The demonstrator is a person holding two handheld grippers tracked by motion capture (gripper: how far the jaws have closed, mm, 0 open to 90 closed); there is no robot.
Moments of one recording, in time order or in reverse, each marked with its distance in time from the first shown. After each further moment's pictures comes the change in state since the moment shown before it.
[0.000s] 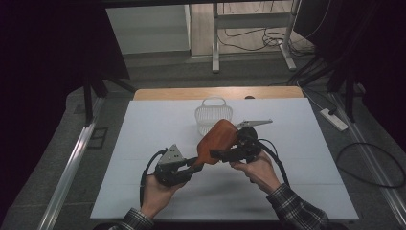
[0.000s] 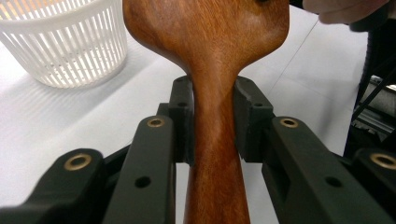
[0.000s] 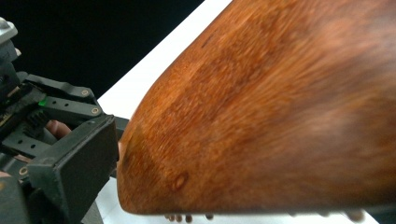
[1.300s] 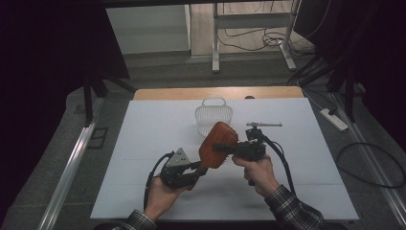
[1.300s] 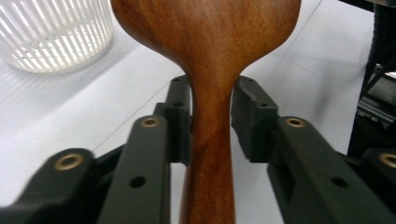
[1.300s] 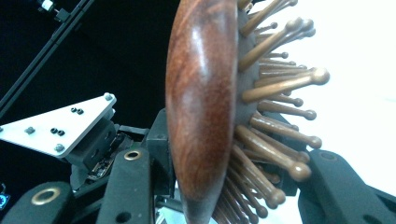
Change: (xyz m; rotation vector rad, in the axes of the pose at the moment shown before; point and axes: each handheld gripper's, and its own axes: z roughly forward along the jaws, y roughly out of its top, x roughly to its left) left arm -0.004 -0.007 0.019 0.063 -0.017 0.005; right arm -0.017 -0.010 -0.009 -0.101 0.231 0.240
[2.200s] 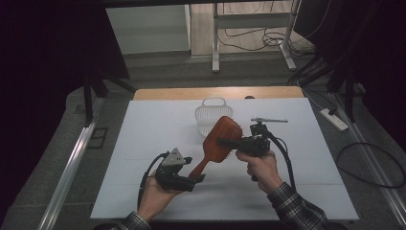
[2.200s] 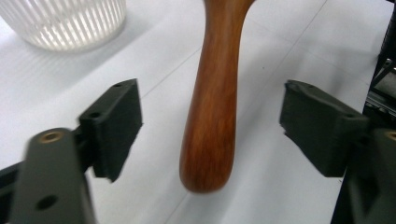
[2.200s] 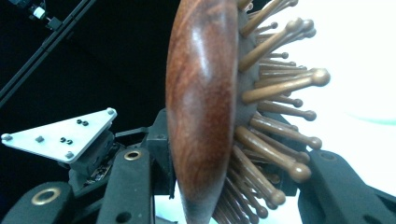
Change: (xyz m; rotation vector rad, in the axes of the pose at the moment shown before) left arm 0.009 -0.007 -0.010 0.046 0.020 -0.034; right arm 0.002 0.012 -0.011 -0.042 -0.042 -0.025
